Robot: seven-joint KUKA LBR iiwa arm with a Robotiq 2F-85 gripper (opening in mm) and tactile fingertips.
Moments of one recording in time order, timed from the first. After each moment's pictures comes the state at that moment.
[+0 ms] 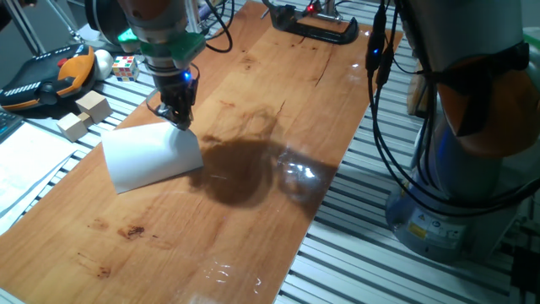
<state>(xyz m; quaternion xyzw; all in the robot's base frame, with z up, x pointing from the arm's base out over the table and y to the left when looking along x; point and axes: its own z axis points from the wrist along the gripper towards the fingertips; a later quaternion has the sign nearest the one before) 0.571 0.092 0.135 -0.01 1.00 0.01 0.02</state>
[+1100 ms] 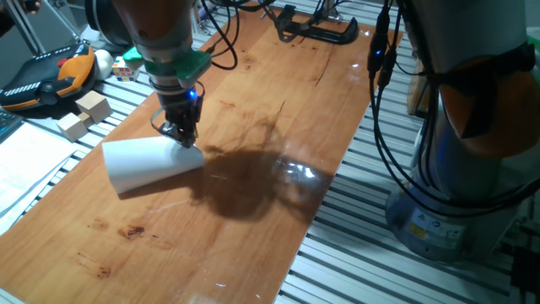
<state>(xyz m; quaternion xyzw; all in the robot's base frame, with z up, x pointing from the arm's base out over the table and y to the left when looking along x) 0.543 0.121 0.114 0.00 1.00 0.01 0.02</state>
